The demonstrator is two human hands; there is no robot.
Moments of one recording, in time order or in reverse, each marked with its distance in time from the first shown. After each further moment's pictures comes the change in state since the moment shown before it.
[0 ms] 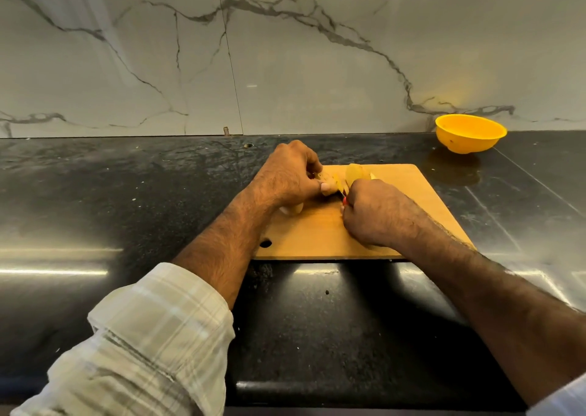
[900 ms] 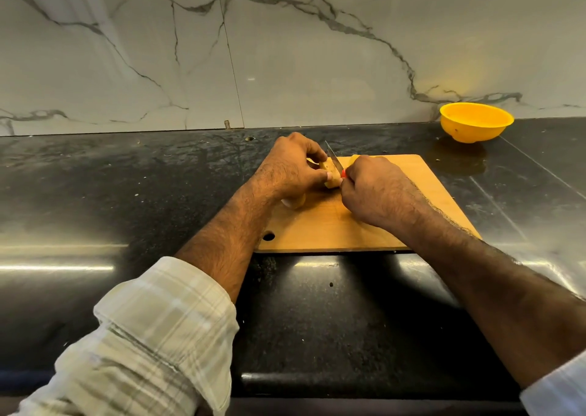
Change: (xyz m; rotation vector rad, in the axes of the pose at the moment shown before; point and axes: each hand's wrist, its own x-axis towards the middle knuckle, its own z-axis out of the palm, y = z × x) left_hand 0.002 -0.002 0.003 -0.076 -0.007 -0.008; right_hand 0.015 -0.005 -0.002 0.107 0.120 -0.018
